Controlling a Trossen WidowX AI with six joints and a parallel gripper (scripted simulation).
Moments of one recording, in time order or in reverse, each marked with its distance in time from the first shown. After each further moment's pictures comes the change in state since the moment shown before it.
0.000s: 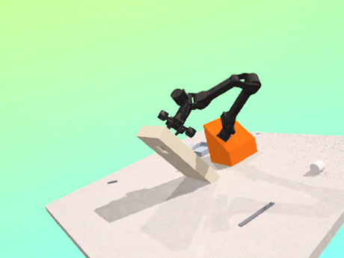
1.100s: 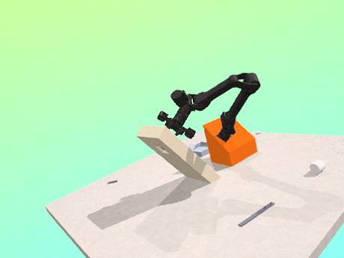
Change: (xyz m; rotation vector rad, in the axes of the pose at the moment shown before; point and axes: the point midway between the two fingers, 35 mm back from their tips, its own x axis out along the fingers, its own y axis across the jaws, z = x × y) arm 0.006 0.001 0.000 0.008 0.007 0.004
